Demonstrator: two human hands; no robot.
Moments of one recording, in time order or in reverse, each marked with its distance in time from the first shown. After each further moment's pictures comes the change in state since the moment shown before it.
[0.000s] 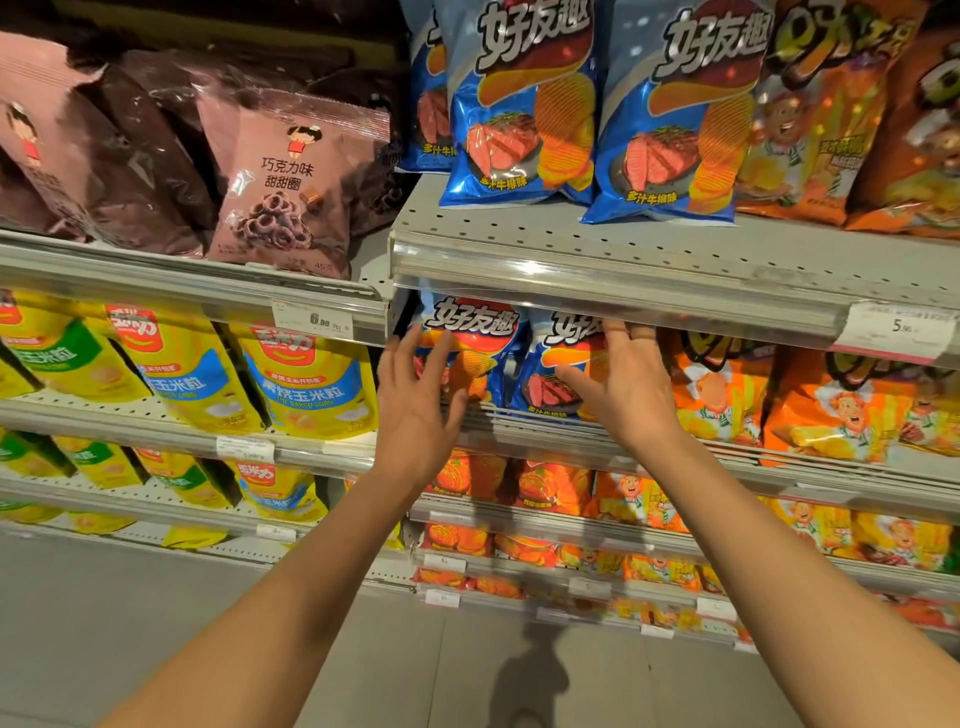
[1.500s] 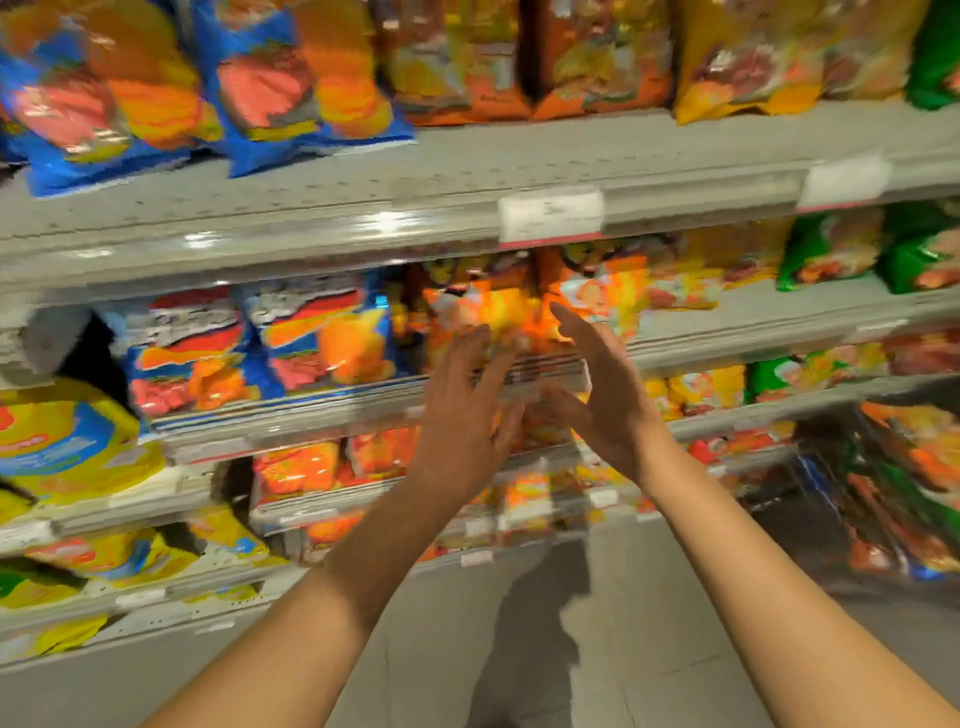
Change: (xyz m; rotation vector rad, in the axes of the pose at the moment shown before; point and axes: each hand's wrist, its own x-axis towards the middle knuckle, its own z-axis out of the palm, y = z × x) left_hand -0.050 0.235 0.124 -0.242 -0.264 0.476; right_hand -0.112 0.188 -0.105 0.381 0.077 -0.009
